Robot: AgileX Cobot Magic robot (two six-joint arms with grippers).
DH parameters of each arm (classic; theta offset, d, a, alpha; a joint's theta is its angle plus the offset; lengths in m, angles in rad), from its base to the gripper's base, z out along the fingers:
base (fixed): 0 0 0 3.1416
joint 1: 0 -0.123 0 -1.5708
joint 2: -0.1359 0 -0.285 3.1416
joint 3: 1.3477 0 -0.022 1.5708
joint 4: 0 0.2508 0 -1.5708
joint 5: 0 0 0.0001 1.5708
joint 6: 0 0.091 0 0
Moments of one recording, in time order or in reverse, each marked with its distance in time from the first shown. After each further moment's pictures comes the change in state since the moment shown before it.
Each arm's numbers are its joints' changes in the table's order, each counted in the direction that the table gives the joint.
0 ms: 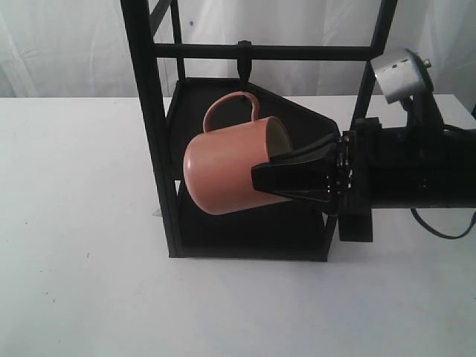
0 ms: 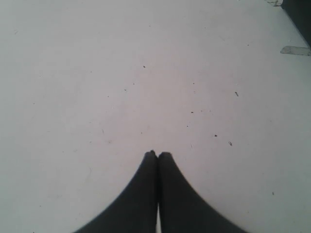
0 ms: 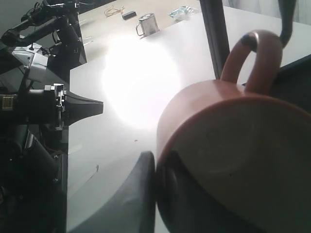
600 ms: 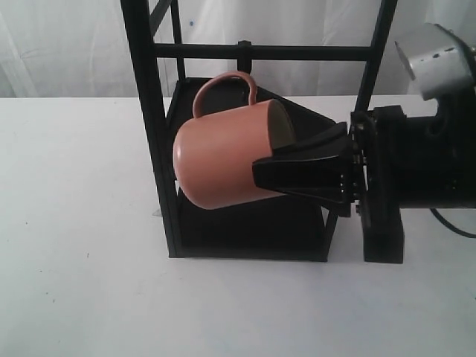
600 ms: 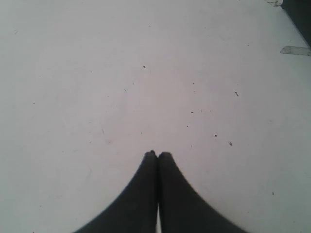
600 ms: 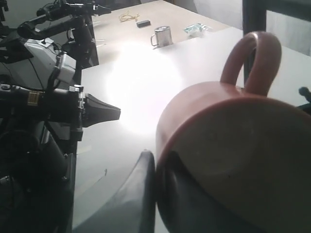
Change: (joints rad) left arm 0.000 0.000 0.000 0.000 0.000 0.000; right arm 0.000 0.116 0.000 -0.021 0.042 -0.022
